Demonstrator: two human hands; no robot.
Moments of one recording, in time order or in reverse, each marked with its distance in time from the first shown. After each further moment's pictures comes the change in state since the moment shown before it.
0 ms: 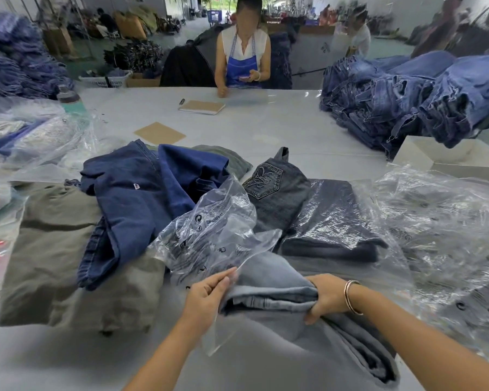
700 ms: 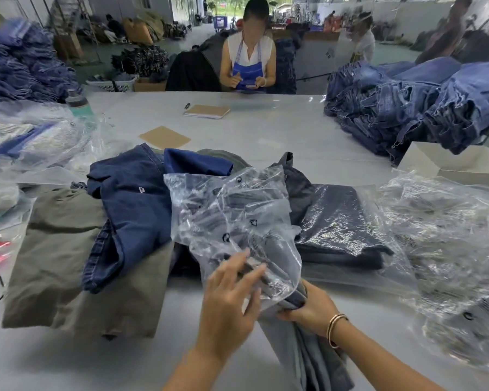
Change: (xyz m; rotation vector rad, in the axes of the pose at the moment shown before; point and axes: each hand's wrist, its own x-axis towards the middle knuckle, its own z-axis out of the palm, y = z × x) left_hand -0.019 0.029 0.031 0.806 0.152 0.833; right_hand 0.011 -0.030 0.053 0.519 0.476 0.013
